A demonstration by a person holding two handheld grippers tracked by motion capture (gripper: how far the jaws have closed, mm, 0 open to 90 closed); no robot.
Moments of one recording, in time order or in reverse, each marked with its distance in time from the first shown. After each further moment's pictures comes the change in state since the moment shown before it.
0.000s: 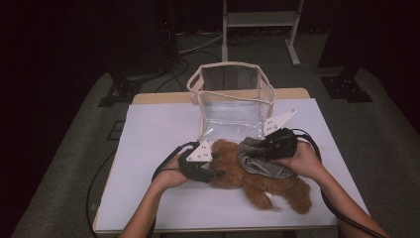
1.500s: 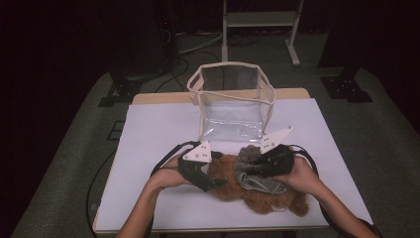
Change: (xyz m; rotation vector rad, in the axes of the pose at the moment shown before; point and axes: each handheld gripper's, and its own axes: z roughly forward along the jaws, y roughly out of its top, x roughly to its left) left arm -0.007 0.016 -0.016 -0.060 -0.125 0.001; right arm 0.031 -0.020 0.017 -0.014 0.096 0.001
